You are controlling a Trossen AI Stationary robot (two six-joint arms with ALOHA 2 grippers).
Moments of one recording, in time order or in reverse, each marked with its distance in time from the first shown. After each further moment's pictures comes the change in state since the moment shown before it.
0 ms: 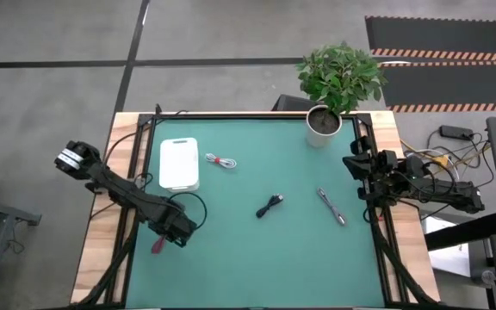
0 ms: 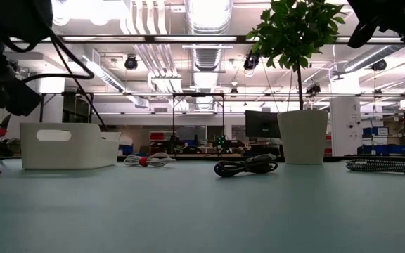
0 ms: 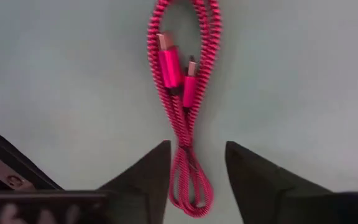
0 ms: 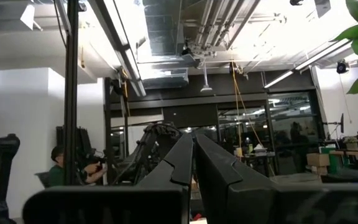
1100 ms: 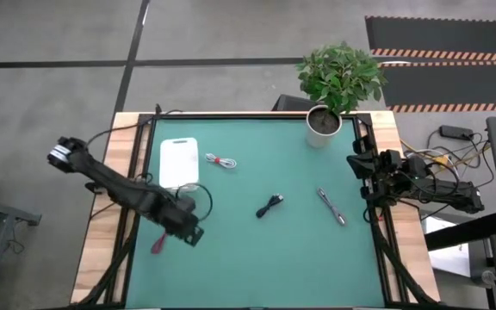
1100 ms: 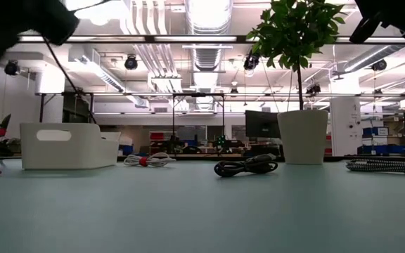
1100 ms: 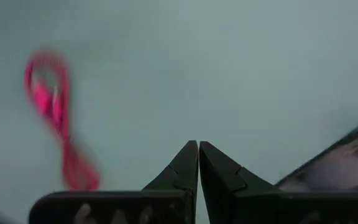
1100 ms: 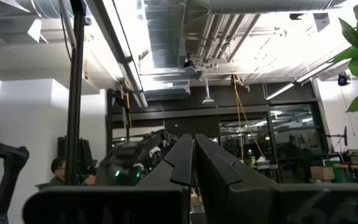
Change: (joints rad) left arm 0.013 -0.096 0.284 -0.035 -0.111 0.014; right arm 0.000 -0.006 0.000 0.051 -0.001 0.001
